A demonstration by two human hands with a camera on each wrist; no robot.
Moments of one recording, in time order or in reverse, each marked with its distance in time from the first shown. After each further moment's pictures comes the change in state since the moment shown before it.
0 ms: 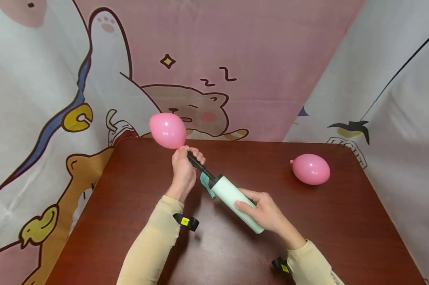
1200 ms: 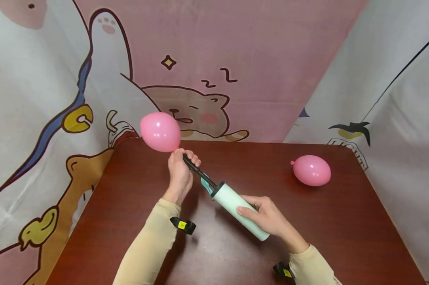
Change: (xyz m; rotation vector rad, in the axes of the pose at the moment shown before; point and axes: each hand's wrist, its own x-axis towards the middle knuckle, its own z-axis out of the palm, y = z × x) left_hand 0.001 0.003 -0.009 -0.024 0.064 0.015; right_hand -0.005 0.009 -0.002 0.049 -0.062 -0.014
